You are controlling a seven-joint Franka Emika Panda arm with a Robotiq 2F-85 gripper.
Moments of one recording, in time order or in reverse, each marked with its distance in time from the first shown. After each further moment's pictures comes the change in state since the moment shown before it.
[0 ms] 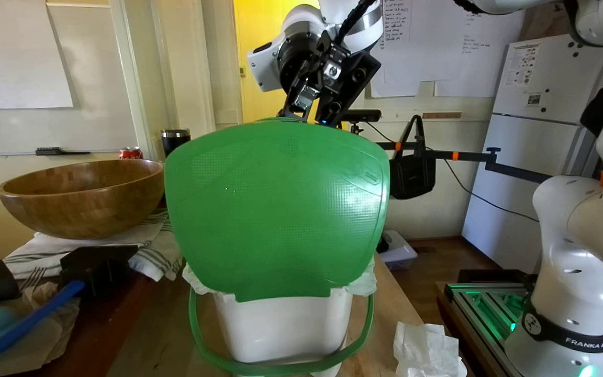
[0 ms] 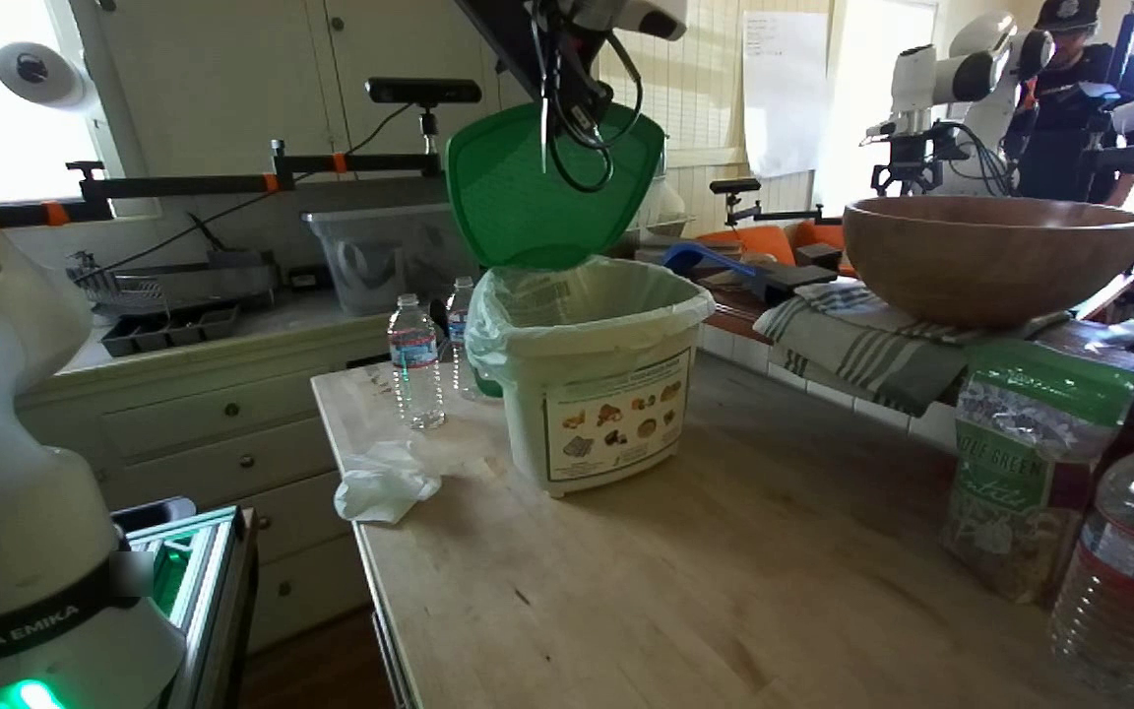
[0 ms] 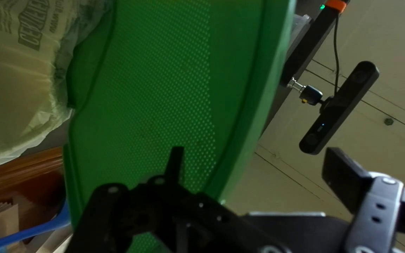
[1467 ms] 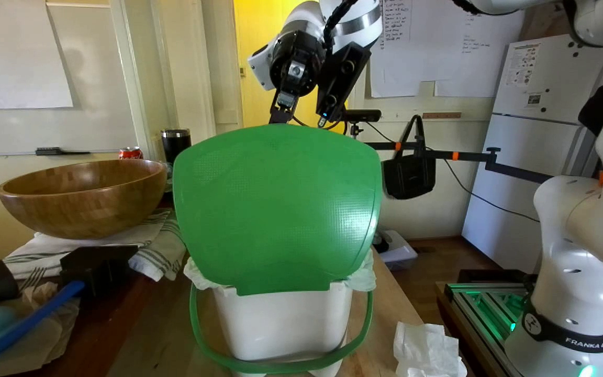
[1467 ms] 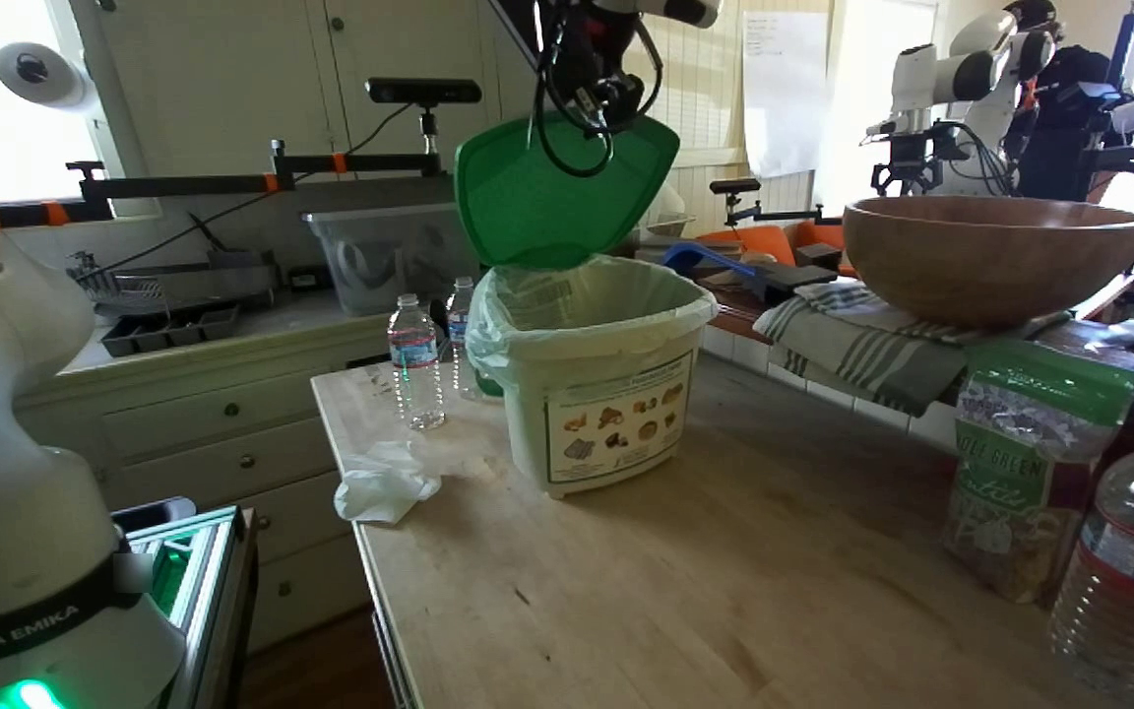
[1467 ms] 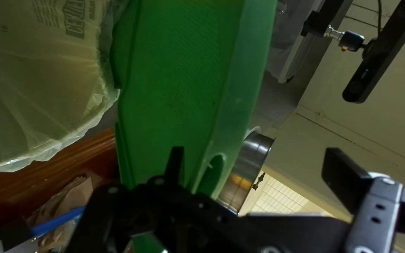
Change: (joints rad) arm -0.024 0.007 -0.006 0.017 -0.005 0.118 0.166
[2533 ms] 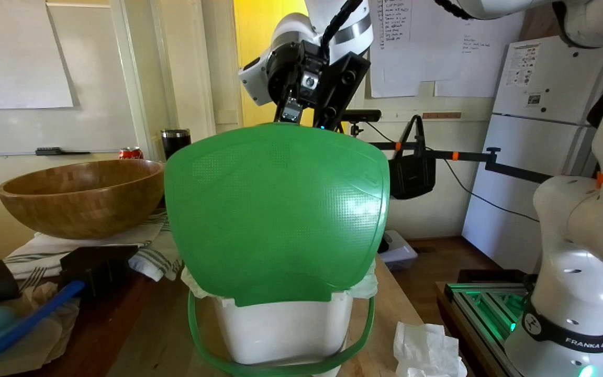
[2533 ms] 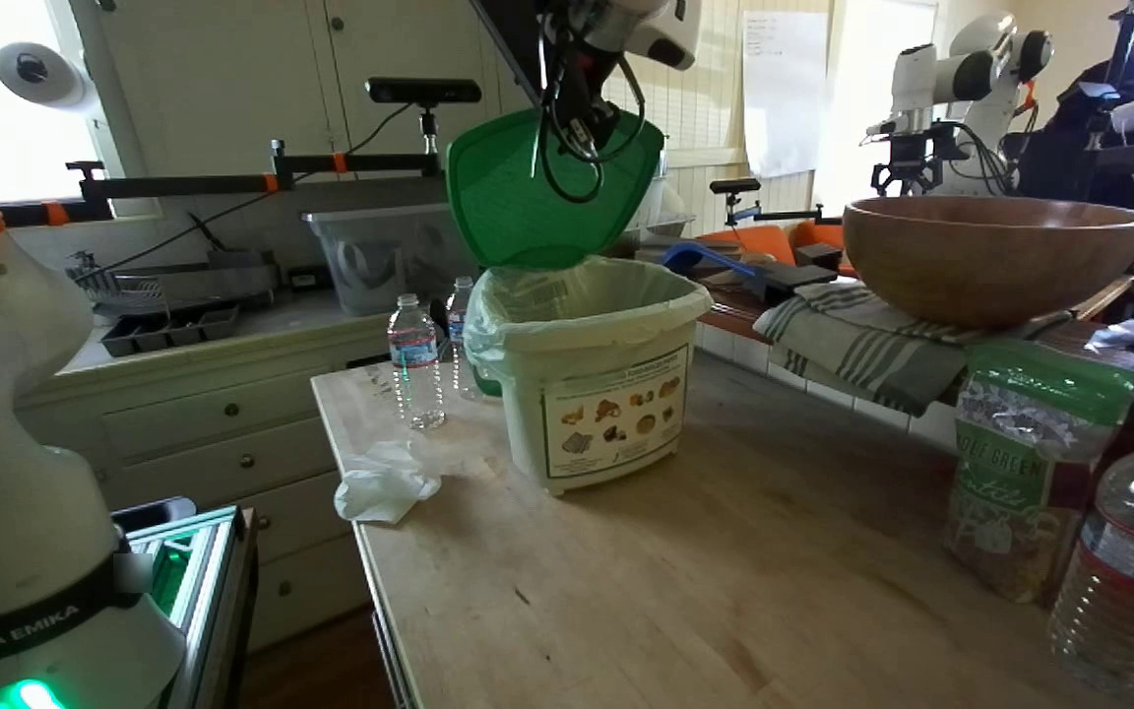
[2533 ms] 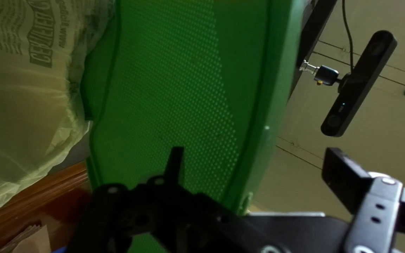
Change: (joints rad) arm 0.015 0.042 0.031 0.004 0.019 -0.093 -0.038
